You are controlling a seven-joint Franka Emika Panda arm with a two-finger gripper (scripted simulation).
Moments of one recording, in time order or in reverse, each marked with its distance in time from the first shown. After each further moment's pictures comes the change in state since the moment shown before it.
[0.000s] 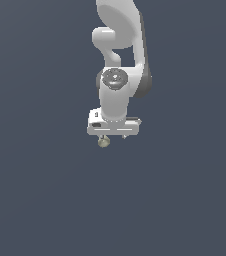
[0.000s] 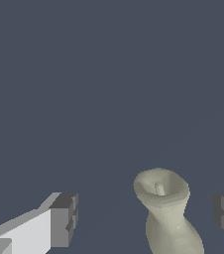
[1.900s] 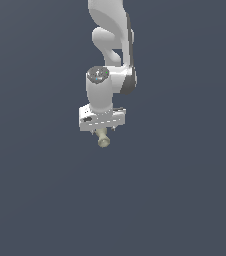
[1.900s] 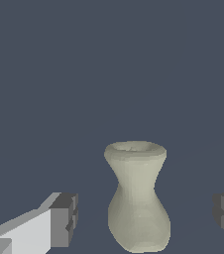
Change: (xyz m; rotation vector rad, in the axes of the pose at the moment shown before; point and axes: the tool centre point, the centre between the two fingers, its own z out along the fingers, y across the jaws) arm -0.053 0.043 0.027 0.016 0.039 -0.203
